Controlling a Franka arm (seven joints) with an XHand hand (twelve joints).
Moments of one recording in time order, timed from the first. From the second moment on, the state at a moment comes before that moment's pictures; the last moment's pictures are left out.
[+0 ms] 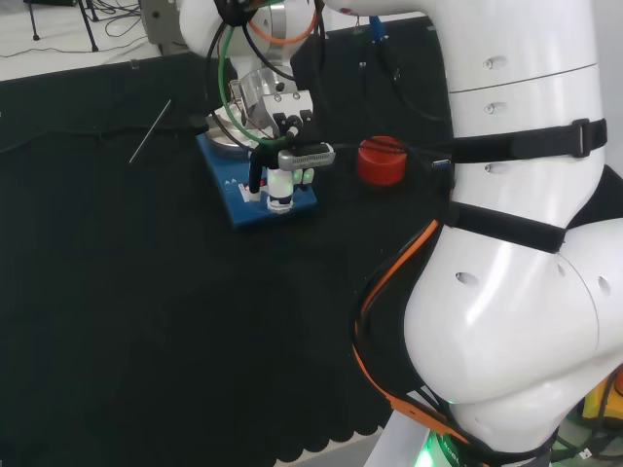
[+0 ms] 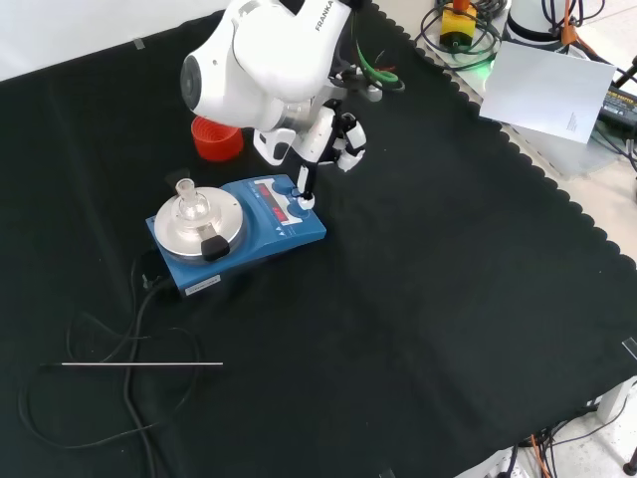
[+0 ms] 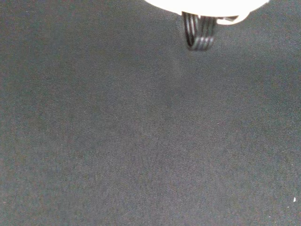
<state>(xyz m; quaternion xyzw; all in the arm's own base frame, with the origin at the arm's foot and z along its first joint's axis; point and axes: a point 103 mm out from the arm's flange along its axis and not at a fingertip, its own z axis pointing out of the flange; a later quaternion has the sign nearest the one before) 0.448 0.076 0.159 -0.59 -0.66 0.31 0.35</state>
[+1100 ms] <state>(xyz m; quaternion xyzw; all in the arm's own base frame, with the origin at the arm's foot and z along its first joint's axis) 0.450 0.065 0.152 -0.60 -0.65 0.31 0.35</state>
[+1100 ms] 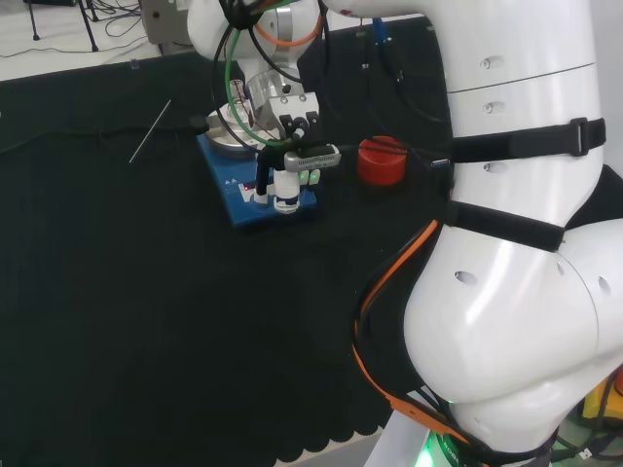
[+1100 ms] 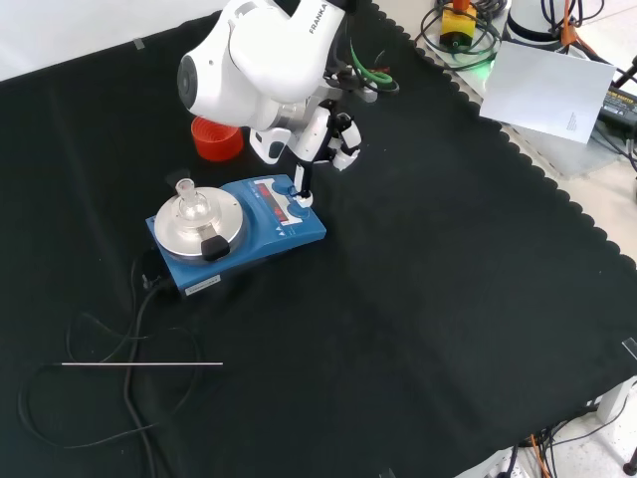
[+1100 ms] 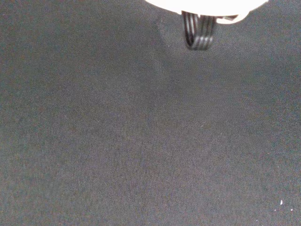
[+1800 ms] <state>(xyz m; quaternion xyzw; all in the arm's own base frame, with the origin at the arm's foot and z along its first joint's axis) 0.451 0.062 0.157 -0.59 -0.66 0.30 0.36</state>
